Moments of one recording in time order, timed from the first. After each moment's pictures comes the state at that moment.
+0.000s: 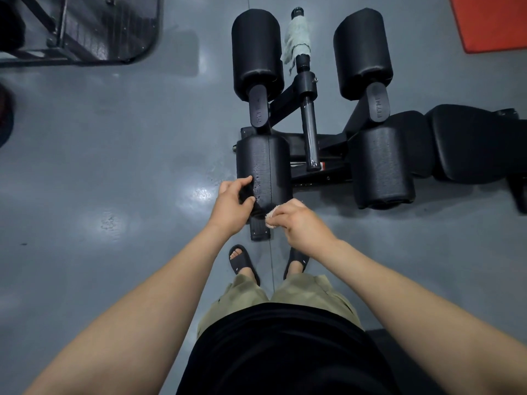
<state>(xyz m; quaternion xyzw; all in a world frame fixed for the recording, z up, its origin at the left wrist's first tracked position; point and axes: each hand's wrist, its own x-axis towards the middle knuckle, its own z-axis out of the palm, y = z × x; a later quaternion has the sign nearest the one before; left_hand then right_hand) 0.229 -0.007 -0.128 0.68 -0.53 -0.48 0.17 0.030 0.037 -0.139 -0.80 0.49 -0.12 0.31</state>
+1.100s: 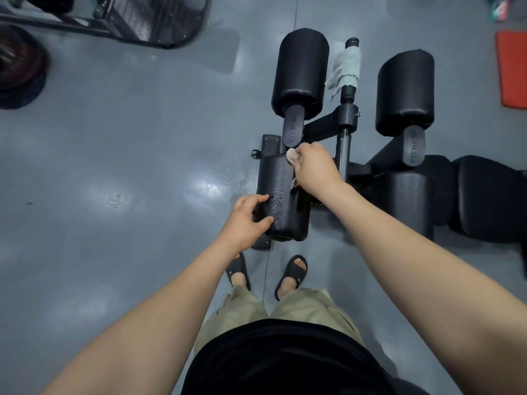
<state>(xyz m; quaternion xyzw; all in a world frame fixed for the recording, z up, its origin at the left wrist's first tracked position) 0.237 -0.009 -0.129 0.68 -0.48 -0.51 0.20 0.066 -0.143 -0.106 -0.72 0.63 -0.03 0.27</state>
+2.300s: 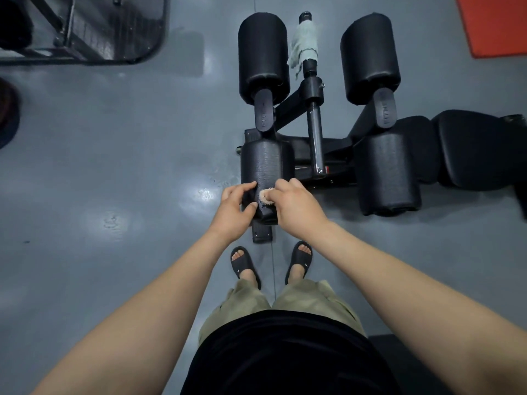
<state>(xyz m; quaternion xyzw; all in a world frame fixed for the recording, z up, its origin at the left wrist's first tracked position) 0.237 -0.006 -0.128 0.66 -0.52 -0.51 0.18 0.057 -0.015 -0.111 -0.79 0.57 -0.04 0.23</state>
